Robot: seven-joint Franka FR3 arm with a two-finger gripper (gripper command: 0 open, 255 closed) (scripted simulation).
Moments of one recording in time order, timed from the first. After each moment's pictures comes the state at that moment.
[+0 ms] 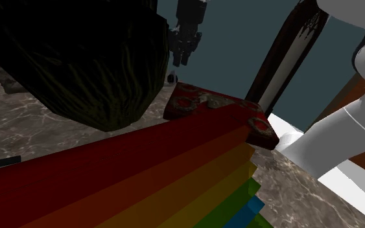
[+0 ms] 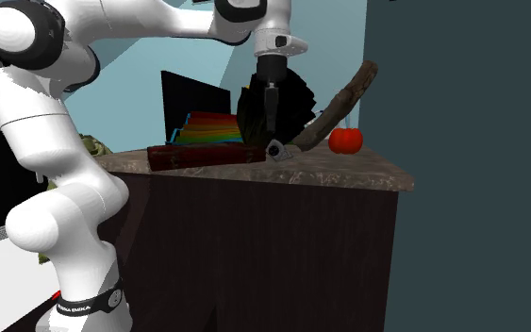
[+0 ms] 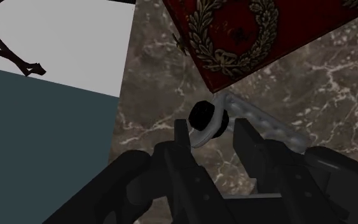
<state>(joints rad) 0.15 -0.32 0.22 -1.79 0.06 1.46 0.23</state>
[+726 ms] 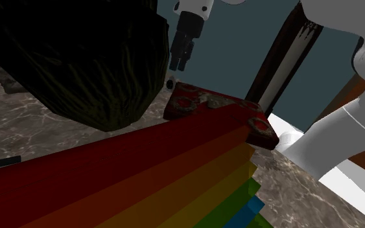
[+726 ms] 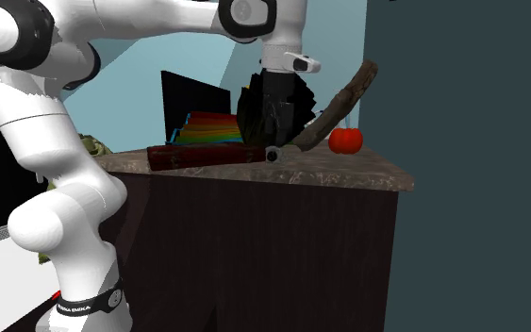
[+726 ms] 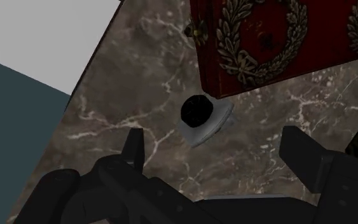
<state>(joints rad) 0.20 -0.31 0.04 -1.90 0.28 1.54 -0.22</state>
